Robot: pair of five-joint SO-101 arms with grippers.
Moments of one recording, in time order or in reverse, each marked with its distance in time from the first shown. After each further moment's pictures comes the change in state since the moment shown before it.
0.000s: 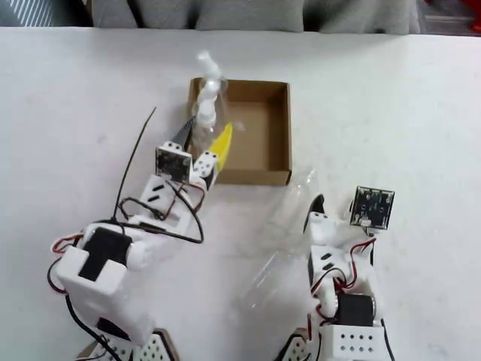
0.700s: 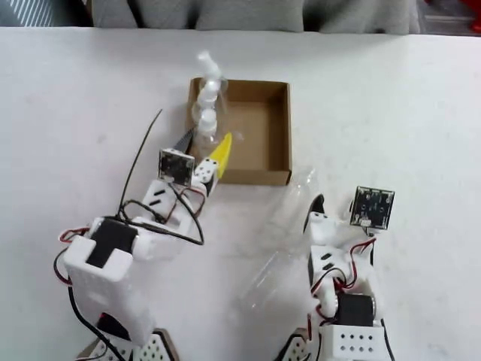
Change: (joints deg) left arm 0.0 4.6 -0.1 -0.2 0.0; right arm 0.0 0.0 0.0 0.0 0.0
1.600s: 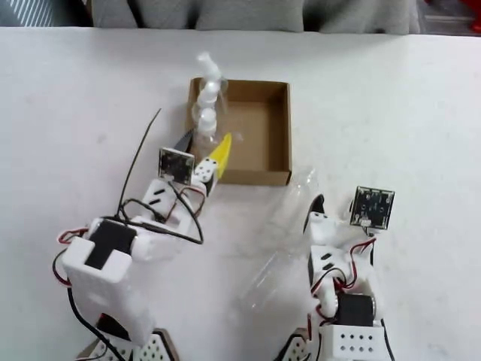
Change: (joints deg) left arm -0.2 -0.1 -0.1 2.2 0.3; right arm 0.0 0.0 0.0 0.0 0.0
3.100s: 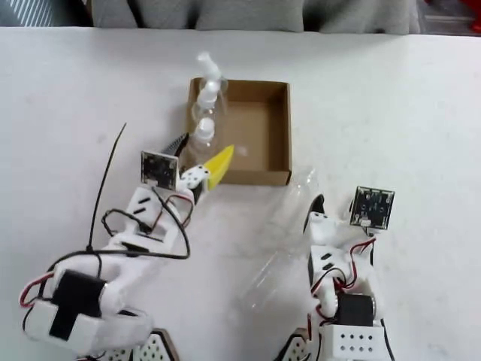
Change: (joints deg) left arm -1.9 -23.7 13.0 13.0 1.4; right arm 0.0 0.0 0.0 0.0 0.0
